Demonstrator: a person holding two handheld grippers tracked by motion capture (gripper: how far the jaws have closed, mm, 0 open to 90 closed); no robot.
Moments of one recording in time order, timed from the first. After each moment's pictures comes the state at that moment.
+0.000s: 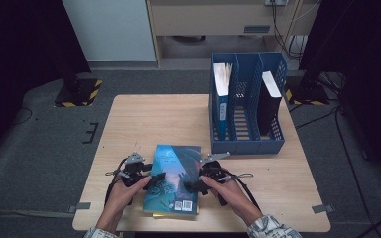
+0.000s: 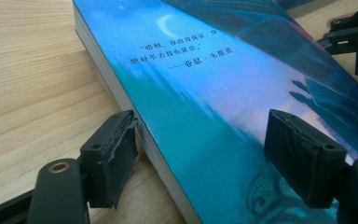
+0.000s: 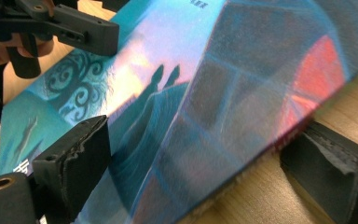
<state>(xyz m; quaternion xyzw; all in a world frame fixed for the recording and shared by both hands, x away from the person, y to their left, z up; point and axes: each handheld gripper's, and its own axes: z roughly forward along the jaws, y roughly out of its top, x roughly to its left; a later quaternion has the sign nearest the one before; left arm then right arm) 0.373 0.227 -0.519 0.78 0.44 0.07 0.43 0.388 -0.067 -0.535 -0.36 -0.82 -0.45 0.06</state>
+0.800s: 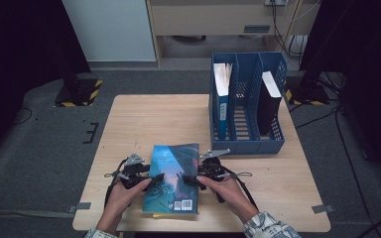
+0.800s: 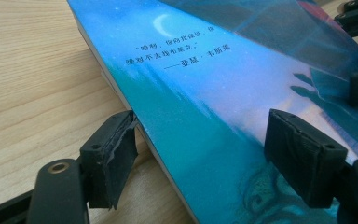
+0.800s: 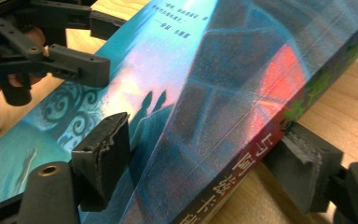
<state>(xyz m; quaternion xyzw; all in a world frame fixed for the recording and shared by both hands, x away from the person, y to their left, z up) 0.365 0.229 -0.516 0.78 0.45 0.09 0.42 0.393 -0.062 -0.522 -0.38 -0.80 -0.45 0.04</state>
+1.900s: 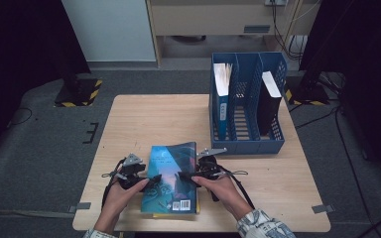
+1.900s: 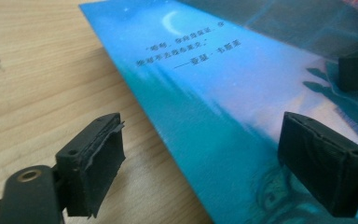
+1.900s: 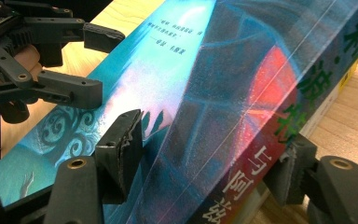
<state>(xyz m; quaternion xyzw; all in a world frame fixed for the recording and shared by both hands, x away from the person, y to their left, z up) 0.365 0.236 -0.516 0.79 0.46 0.09 0.40 0.397 -0.050 -0.524 -0.40 -0.79 -0.47 0.04</state>
